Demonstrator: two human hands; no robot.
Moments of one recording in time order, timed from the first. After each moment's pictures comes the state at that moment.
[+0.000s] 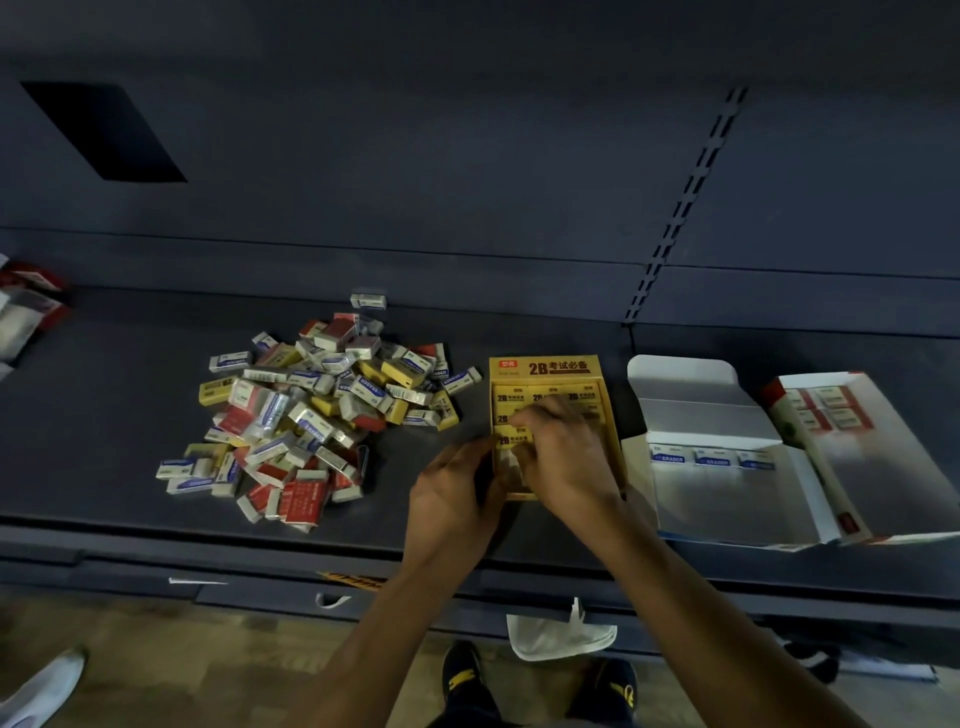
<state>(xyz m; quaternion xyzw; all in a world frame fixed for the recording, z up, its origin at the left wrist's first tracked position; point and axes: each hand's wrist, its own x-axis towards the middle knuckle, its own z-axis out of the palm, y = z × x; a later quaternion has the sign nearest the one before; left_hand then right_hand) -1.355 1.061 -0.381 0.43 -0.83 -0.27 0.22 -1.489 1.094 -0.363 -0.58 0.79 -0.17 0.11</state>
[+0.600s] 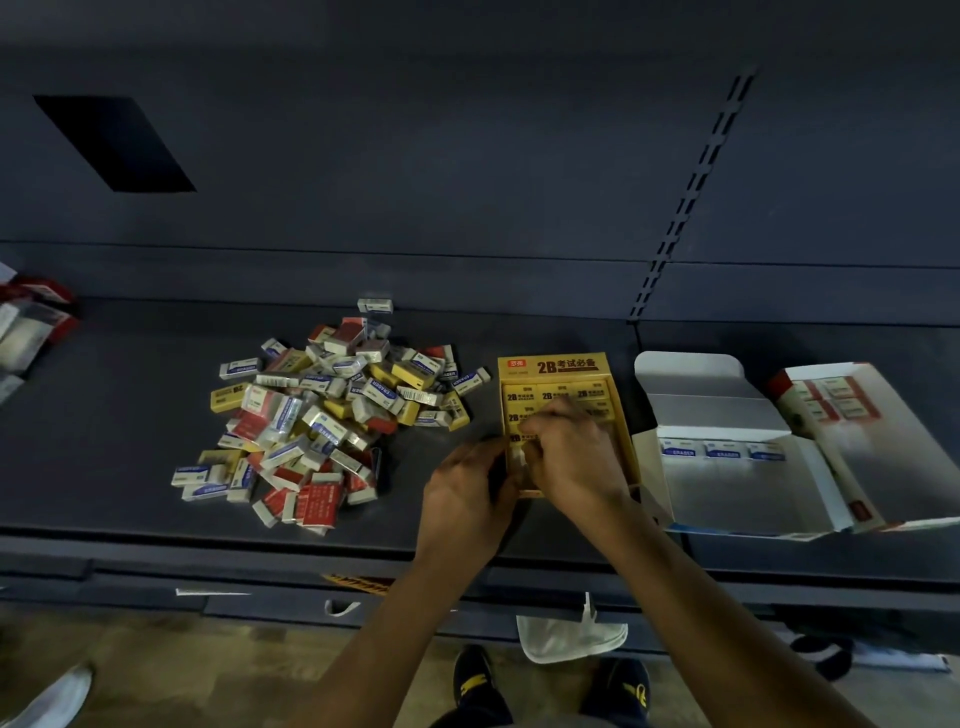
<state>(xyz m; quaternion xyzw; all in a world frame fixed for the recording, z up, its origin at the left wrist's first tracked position) -1.351 1.057 -0.378 0.39 -0.85 -0.27 0.22 -1.482 1.094 -0.364 -0.57 0.80 -0.17 0.10</state>
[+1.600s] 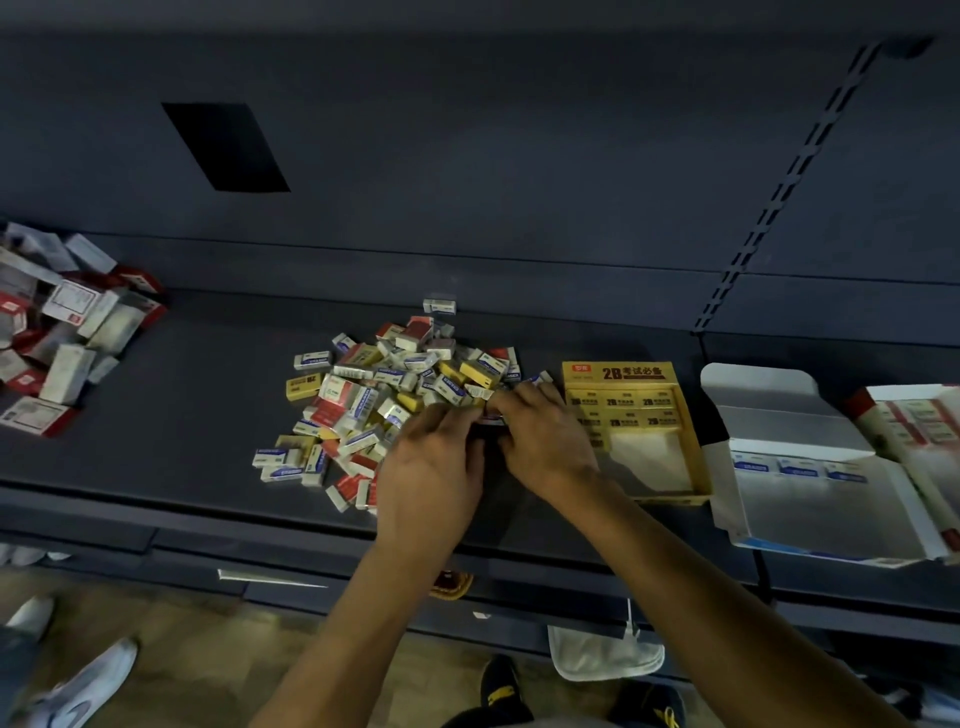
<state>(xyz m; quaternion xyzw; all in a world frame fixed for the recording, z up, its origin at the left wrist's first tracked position) -1.285 1.016 -0.344 0.43 -0.86 -0.08 0.26 -1.422 1.034 -0.364 -0.63 0.76 -0.13 0.09</state>
